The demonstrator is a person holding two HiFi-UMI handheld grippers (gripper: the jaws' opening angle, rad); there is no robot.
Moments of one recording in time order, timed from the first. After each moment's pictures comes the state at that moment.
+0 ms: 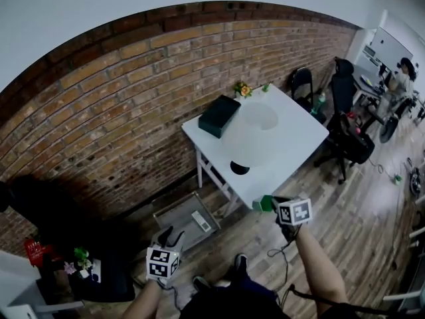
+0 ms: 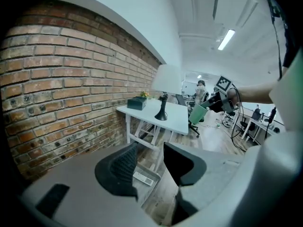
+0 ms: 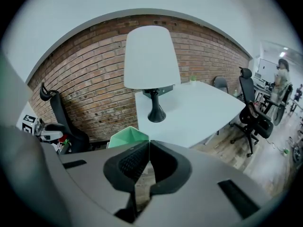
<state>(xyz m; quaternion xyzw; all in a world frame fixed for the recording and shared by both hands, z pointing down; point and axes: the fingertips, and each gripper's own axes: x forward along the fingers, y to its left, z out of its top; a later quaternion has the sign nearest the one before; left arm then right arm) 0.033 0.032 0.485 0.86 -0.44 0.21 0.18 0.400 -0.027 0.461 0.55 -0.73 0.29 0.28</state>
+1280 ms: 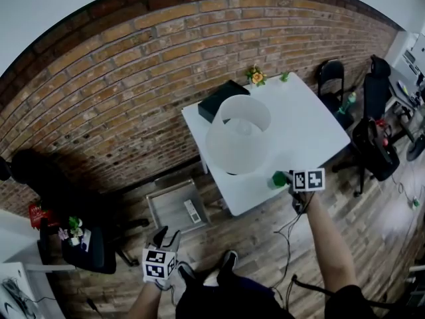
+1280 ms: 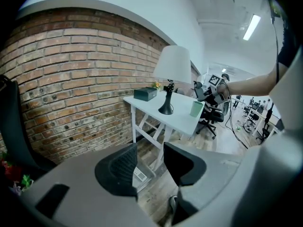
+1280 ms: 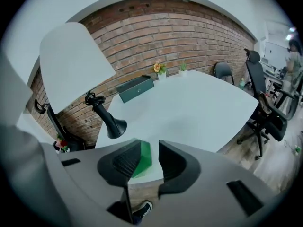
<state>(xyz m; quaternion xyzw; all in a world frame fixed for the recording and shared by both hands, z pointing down) 0.149 0.026 0.518 0.78 -0.54 0.24 0.23 0.580 -0.200 0.525 0.51 -0.73 0.36 0.28</state>
